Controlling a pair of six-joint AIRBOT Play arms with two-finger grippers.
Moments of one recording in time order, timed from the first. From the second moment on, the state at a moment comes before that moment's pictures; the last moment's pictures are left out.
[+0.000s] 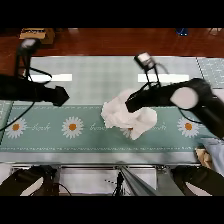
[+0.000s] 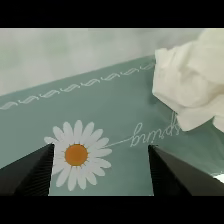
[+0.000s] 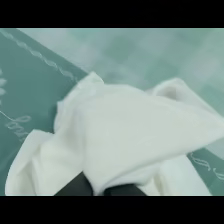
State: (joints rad) left arm -0.30 -0.90 1.09 1.40 -1.28 -1.61; right arm 0.58 -1.11 1.04 -1.36 0.92 1.55
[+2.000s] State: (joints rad) left arm -0.30 -1.60 0.88 0.41 -1.00 -1.10; right arm -0.34 -0.96 0.98 -1.26 1.14 1.45
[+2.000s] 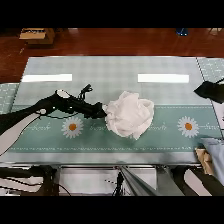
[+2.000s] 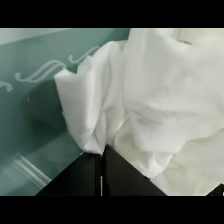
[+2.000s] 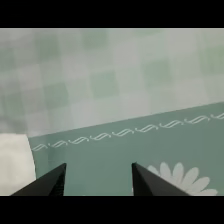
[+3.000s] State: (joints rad) left arm -0.21 -1.59 0.89 0.41 -1.13 -1.04; right arm -0.01 -1.32 0.60 -0.42 0.82 1.04
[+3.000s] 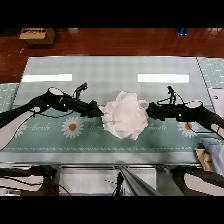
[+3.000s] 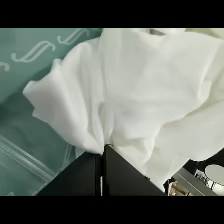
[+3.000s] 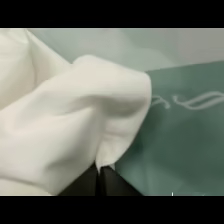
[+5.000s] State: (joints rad) left arm 0.14 -0.74 1.57 0.88 -1.53 -1.34; right arm -0.33 -0.76 1.62 -1.18 1.80 1.44
